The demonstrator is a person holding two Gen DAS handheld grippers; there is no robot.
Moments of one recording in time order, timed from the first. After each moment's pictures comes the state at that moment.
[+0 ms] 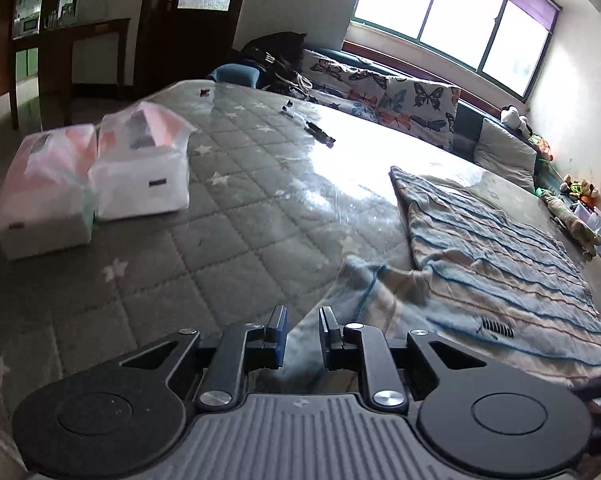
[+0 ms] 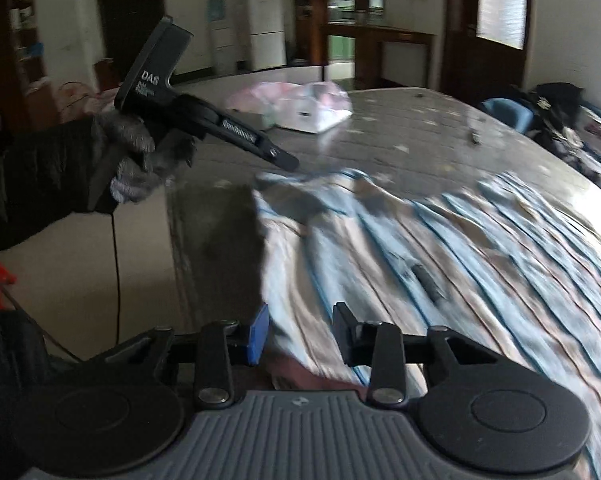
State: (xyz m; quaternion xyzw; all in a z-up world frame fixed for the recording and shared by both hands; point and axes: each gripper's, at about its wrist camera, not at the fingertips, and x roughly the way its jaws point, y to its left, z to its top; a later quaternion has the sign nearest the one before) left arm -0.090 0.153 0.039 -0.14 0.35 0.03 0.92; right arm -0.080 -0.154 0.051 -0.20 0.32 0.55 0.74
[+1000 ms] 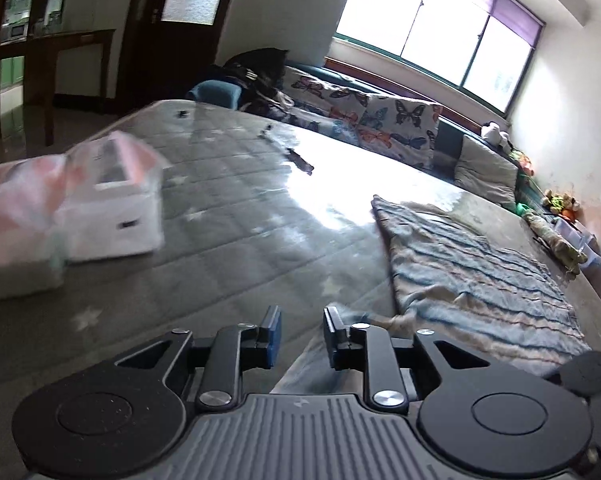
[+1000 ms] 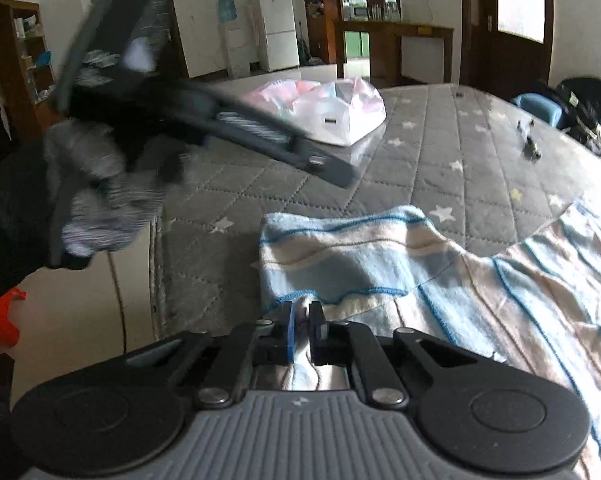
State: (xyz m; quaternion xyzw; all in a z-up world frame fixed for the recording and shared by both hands) left arm -0.058 0.154 0.050 -0.15 0.33 0.00 0.93; right arm -0.058 -0.065 0.020 -0.18 0.32 0.57 0.73
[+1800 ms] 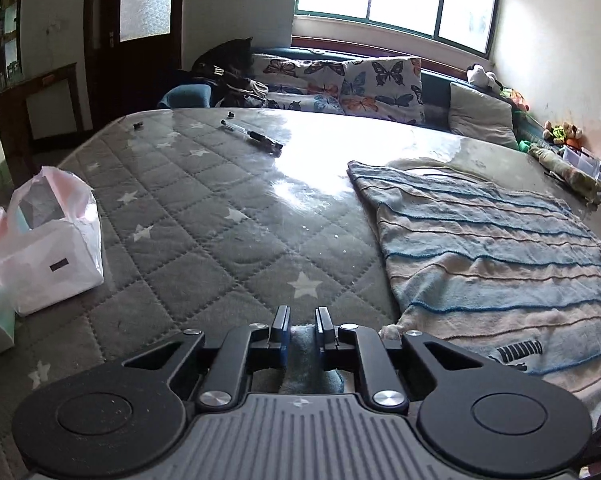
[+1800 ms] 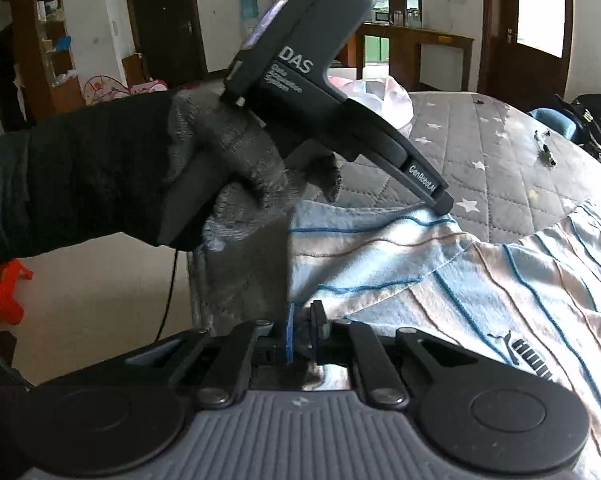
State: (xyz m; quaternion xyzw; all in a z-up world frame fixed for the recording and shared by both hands) left arm -0.016 0.113 0.031 -0.04 0.35 -0.01 0.93; right arm -0.085 -0.077 0.016 -0.21 0.31 0.59 0.72
